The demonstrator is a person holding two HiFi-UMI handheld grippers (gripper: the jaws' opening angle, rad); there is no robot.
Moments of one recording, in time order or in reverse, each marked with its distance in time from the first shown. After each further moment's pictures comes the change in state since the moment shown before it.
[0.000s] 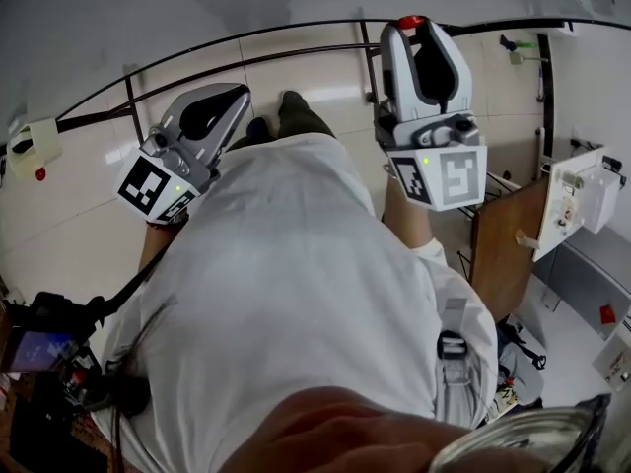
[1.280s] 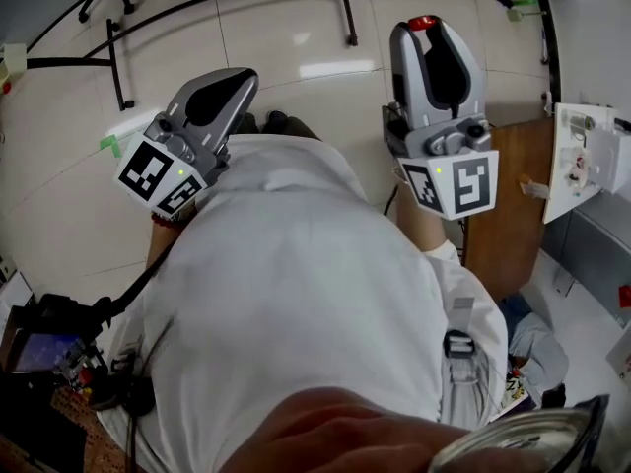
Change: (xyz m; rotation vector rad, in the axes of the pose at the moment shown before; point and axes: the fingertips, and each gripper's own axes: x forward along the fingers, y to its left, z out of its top) left arm 0.019 -0.320 -0.080 -0.106 0.049 0.047; right arm -0.347 -0.008 0.034 0.047 -0.034 0.029
